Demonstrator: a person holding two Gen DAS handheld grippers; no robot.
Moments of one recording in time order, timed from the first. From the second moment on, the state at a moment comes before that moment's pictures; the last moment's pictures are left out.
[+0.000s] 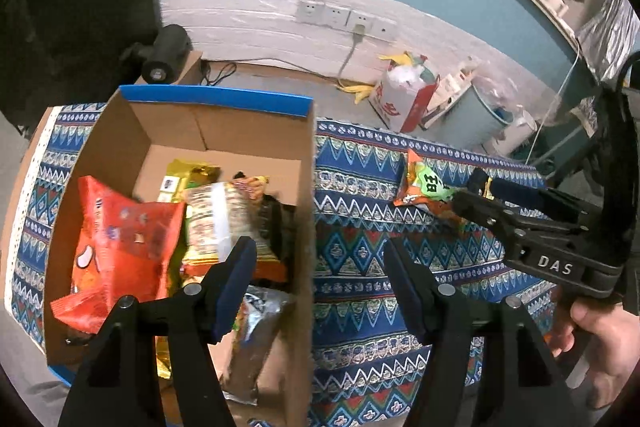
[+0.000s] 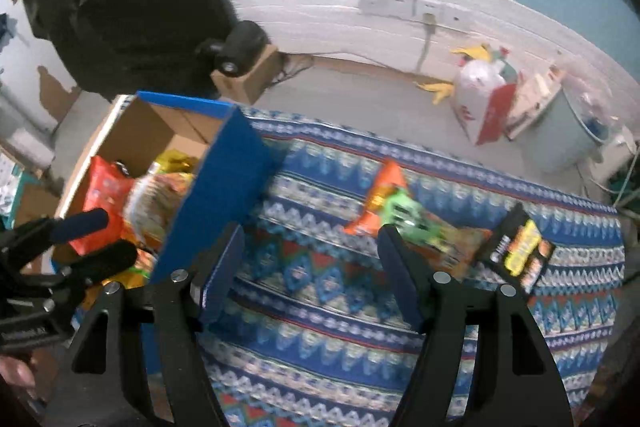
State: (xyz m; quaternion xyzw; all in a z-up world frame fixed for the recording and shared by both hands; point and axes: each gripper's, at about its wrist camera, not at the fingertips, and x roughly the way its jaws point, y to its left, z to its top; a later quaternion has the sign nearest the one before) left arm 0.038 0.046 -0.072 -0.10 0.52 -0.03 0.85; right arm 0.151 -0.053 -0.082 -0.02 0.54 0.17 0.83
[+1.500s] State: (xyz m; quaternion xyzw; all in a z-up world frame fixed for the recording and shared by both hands) left arm 0.130 -0.055 -0.163 -0.13 0.63 -0.03 0.76; right arm 0.209 -0.155 -0.191 -0.06 0.64 0.08 0.76
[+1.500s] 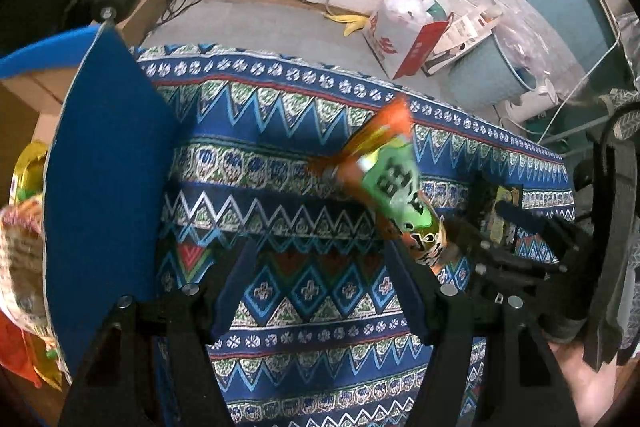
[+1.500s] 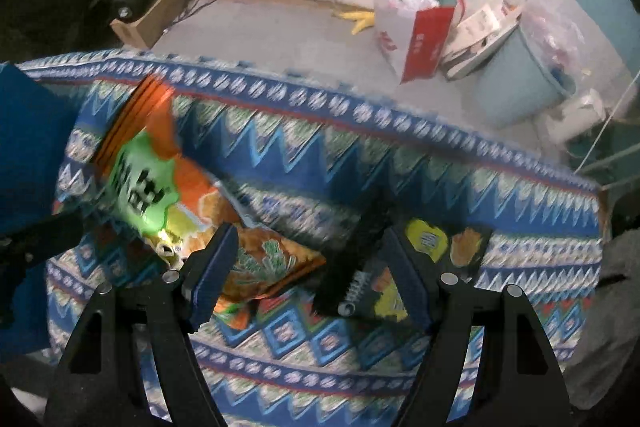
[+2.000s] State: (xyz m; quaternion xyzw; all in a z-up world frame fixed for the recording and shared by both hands) left arm 0.136 -0.081 -0.158 -0.13 0.62 -0.05 0.77; right arm 0.191 -0.202 -0.163 -0.06 0.62 0.07 0.78
